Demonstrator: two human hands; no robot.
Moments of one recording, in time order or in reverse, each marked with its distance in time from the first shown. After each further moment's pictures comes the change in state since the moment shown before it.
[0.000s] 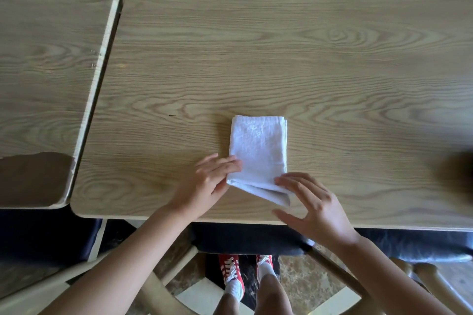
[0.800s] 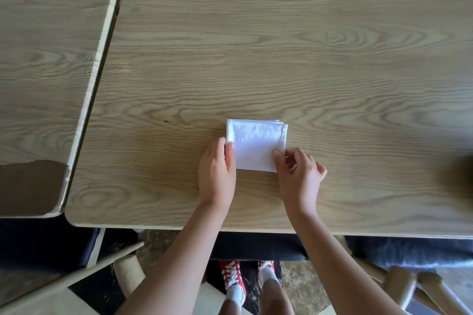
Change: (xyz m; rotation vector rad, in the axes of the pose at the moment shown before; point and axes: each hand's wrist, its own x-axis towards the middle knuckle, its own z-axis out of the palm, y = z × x) left_hand 0.053 0.026 0.034 -0.006 0.485 -0.536; right_hand 0.060 0.000 0.042 0.076 0.399 0.689
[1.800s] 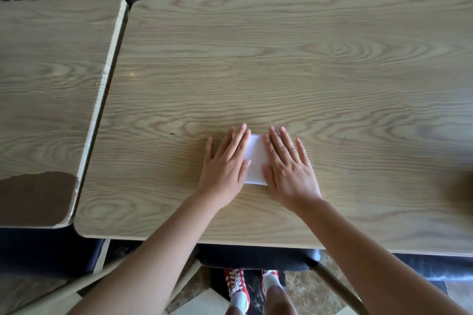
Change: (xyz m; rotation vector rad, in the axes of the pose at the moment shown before) left_hand 0.027 -0.011 -0.004 0.419 -0.506 0.297; right_hand 0.034 0.007 0.011 -0.520 -0.343 -0.606
